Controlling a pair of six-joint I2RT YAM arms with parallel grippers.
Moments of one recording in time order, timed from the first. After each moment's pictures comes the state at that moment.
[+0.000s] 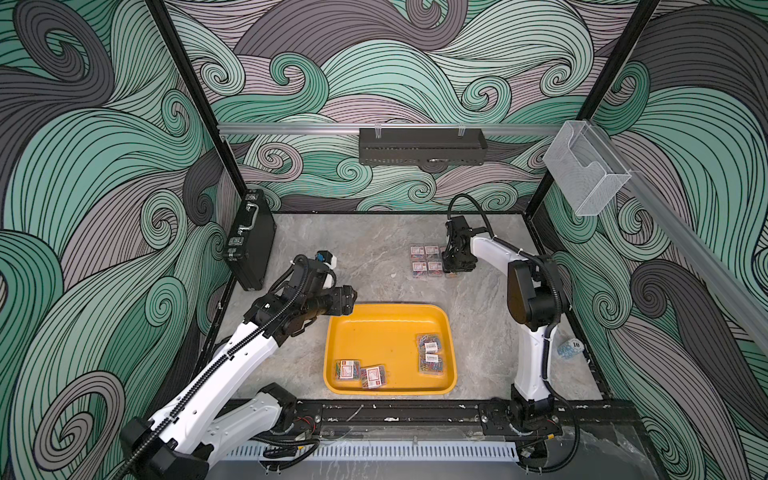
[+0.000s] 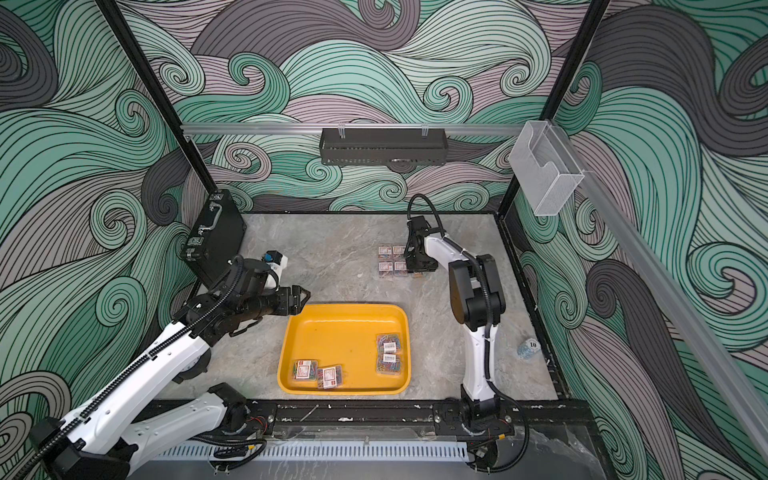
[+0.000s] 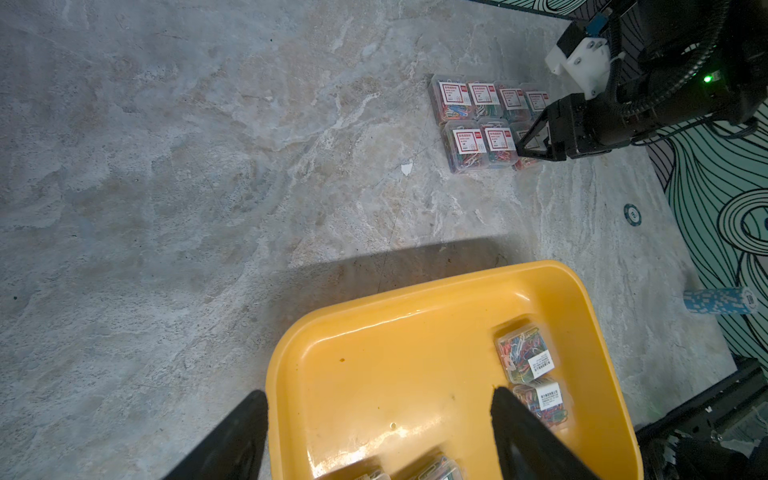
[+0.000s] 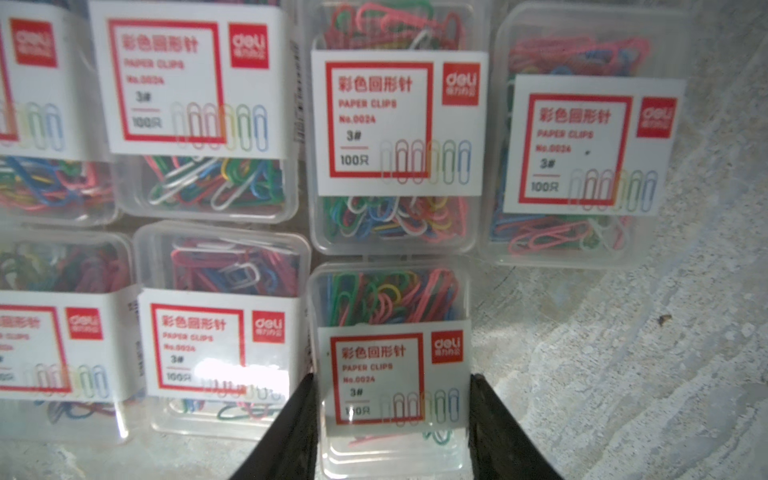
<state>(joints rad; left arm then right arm) -0.51 0.98 0.96 -0.77 0.01 -0.41 0.26 2.13 1.61 -0.78 0.07 0.14</state>
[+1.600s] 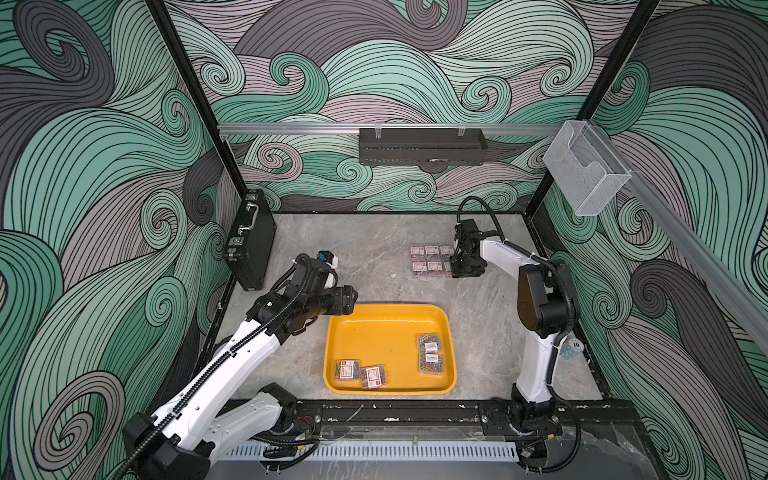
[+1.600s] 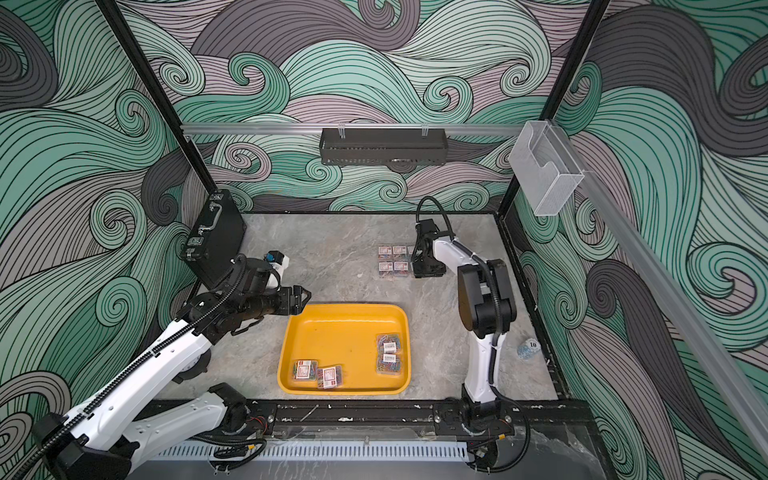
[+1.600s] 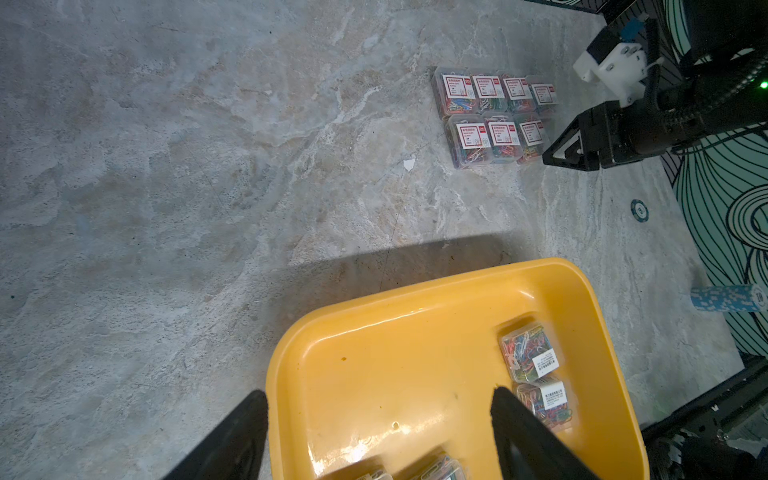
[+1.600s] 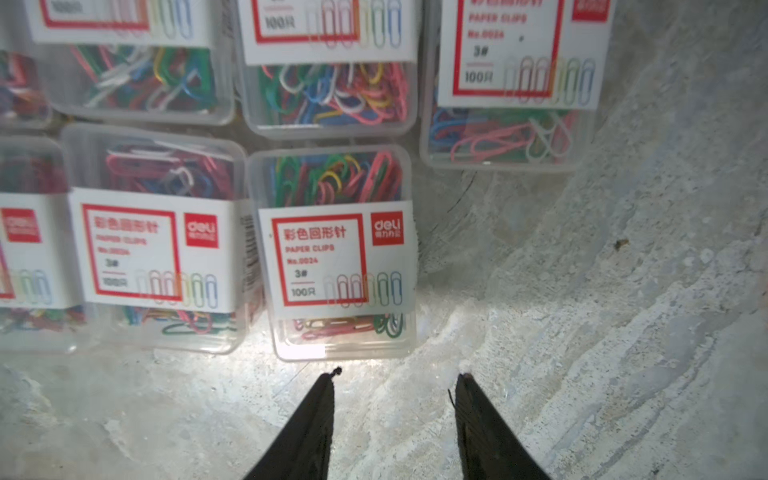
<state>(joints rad) -0.51 0.99 0.96 -0.77 0.01 -0.41 0.22 2.02 1.49 -0.80 0.05 0.11</state>
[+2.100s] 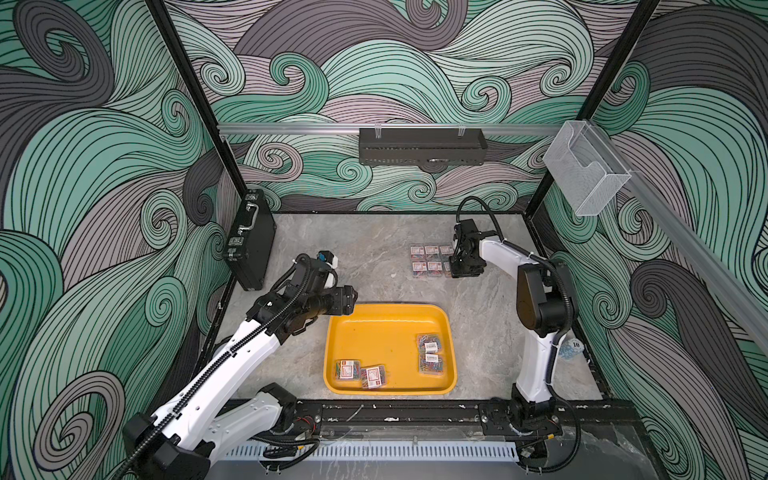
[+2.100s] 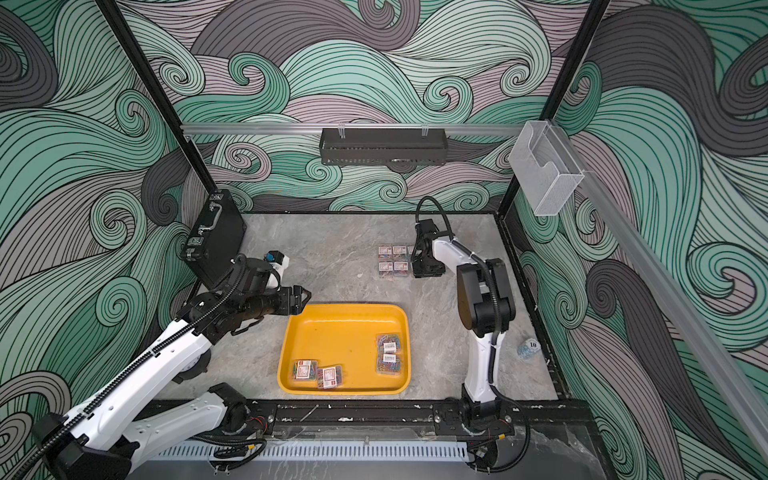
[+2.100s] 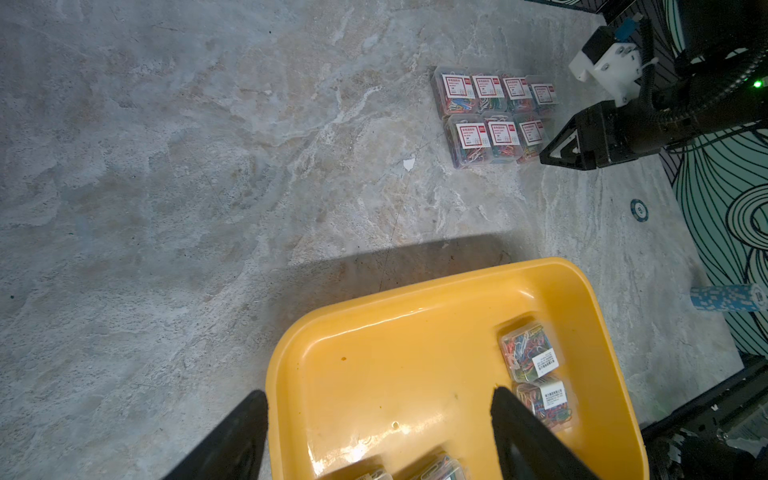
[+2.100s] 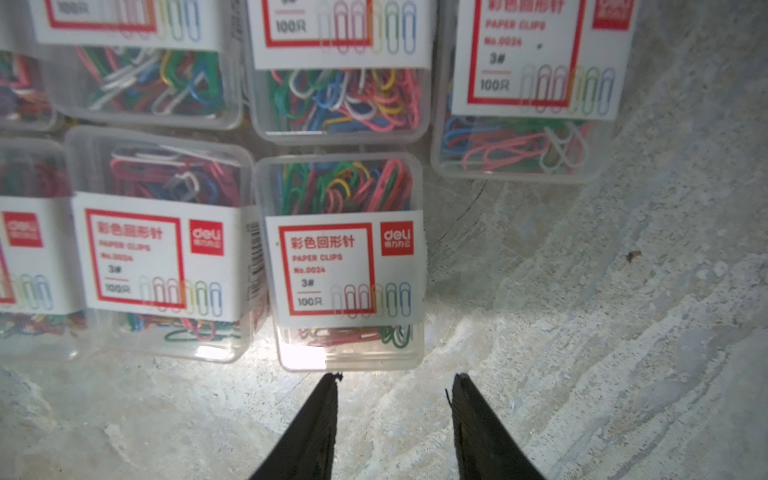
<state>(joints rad) -0.51 0.99 0.96 -0.77 0.01 -0.41 0.22 2.04 1.50 -0.79 0.04 0.10</state>
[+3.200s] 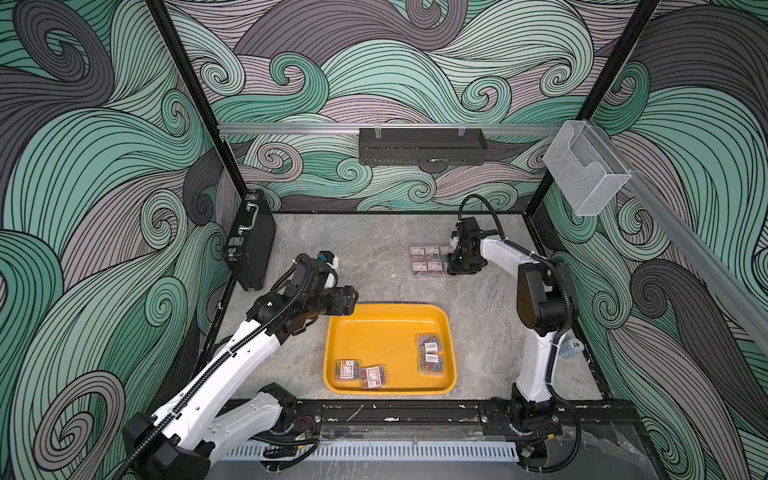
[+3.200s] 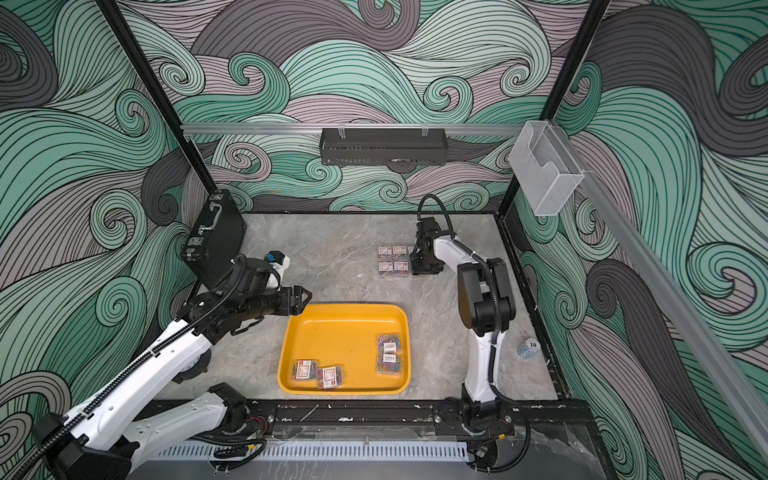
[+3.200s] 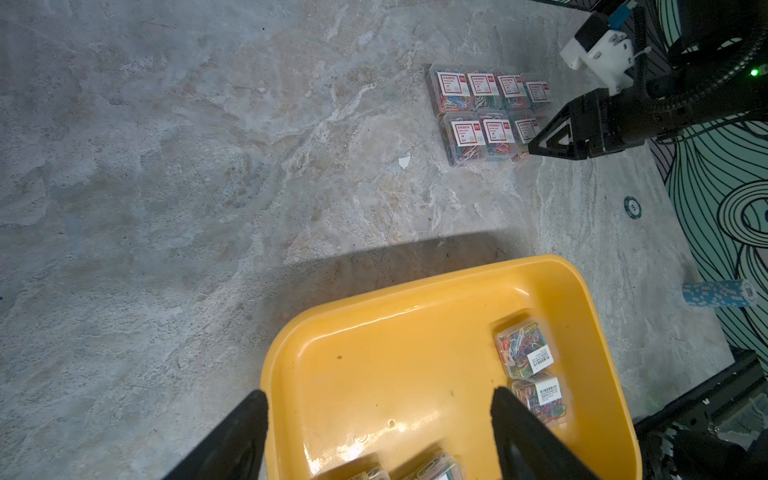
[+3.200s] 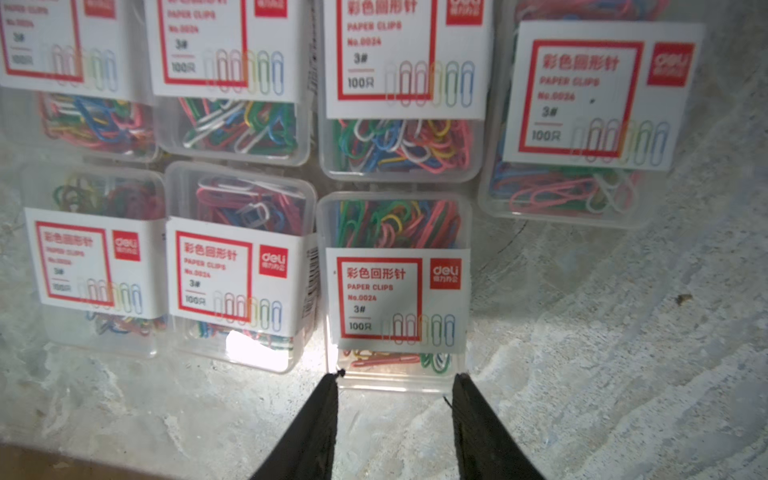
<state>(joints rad) -0.51 0.99 0.96 -0.77 0.02 -0.41 0.21 2.04 1.50 -0.75 -0.06 0.08</state>
